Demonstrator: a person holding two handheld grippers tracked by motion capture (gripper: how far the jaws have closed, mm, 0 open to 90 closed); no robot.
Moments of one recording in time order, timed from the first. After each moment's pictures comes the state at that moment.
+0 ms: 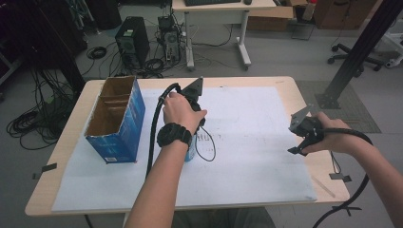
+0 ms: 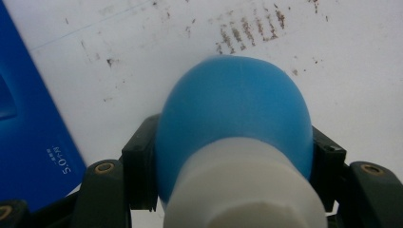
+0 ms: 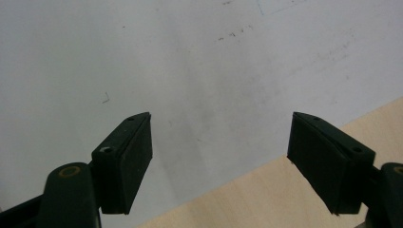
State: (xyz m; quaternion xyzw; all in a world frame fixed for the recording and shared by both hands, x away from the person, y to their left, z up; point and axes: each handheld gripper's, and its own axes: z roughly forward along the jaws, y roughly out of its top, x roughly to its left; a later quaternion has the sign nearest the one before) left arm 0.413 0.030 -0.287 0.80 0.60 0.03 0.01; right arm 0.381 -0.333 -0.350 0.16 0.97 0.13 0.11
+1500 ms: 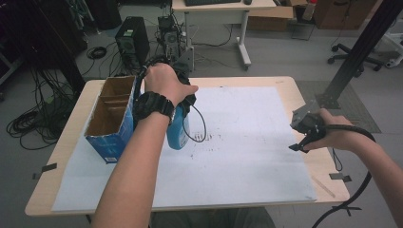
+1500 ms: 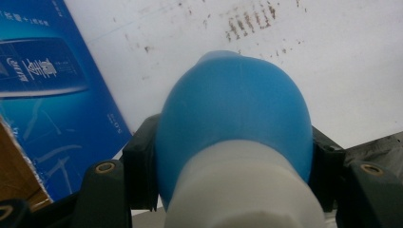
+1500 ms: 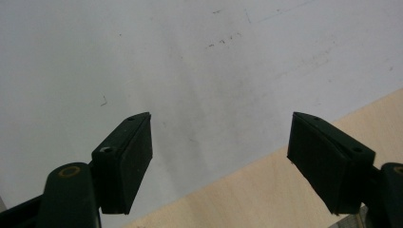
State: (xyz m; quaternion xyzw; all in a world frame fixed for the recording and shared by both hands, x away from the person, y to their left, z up) left arm 0.415 0.055 -0.194 0.81 0.58 0.01 0.00; right arm 0.383 -0.333 -0.337 0.16 0.97 0.13 0.12
